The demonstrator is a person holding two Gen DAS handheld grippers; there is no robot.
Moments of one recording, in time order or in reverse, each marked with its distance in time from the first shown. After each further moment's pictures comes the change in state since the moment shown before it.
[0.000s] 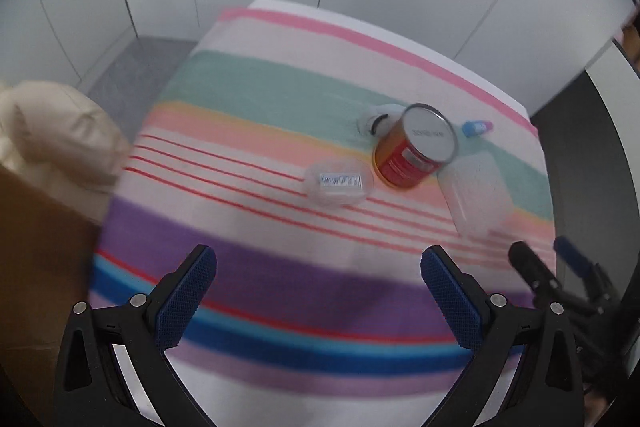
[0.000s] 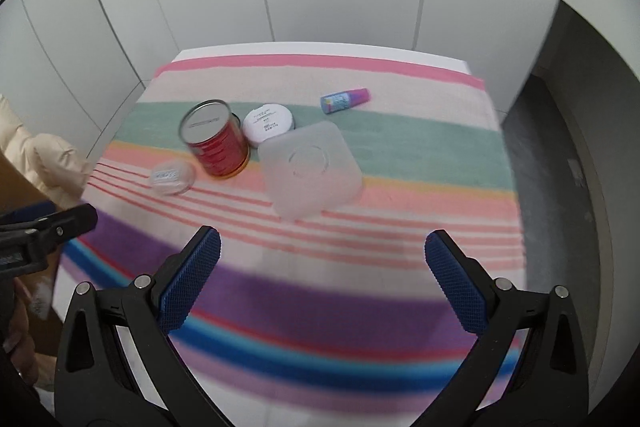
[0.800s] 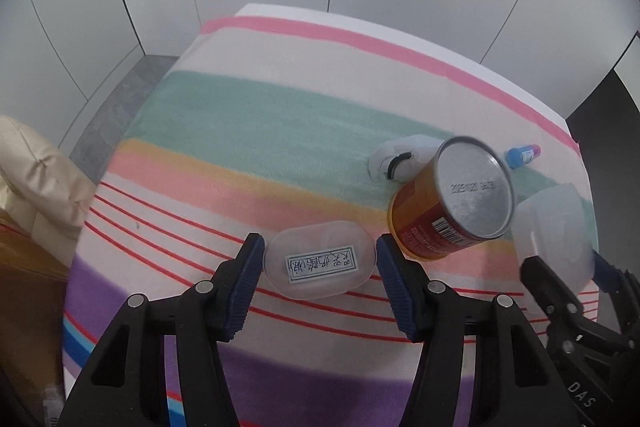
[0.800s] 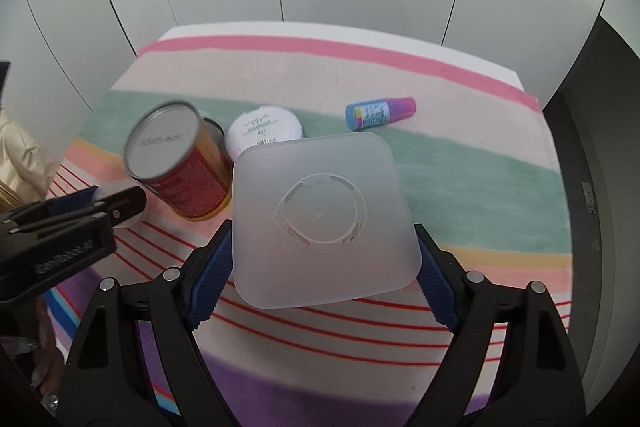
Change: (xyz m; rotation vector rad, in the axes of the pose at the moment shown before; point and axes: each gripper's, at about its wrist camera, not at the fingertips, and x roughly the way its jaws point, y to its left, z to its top) left arm 0.052 -0.025 0.028 0.044 -0.067 0.101; right arm 0.064 0.018 0.036 -0.056 0.034 -0.022
